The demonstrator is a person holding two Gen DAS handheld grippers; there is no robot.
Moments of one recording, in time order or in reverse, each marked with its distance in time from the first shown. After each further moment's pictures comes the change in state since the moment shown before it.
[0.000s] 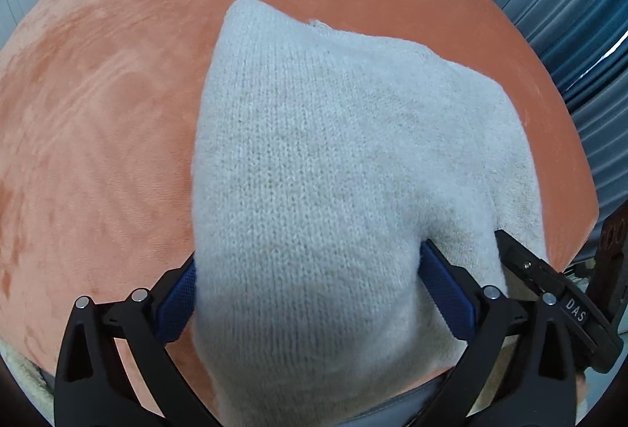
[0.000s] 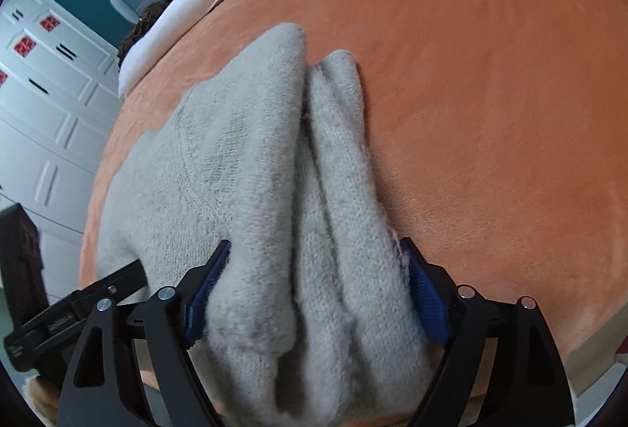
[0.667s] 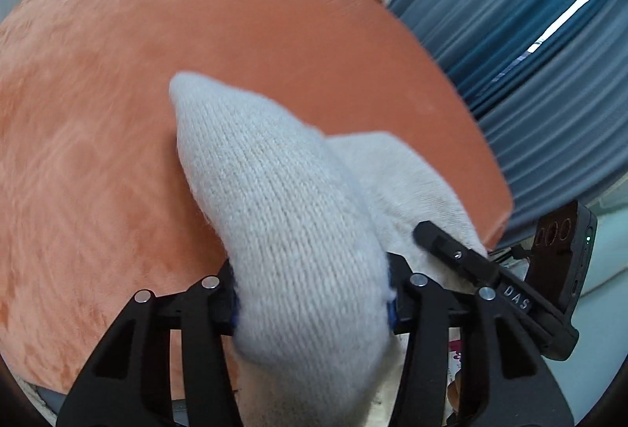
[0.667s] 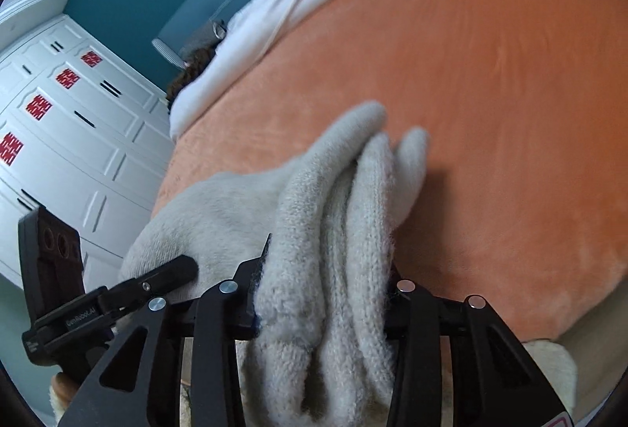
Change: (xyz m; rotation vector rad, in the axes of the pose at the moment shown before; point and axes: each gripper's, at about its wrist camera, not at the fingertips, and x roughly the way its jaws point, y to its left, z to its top) left arm -0.120 -0.046 0.009 0.144 -0.118 -0.308; right arm -0.103 0.060 0.003 -0.009 -0.190 0.139
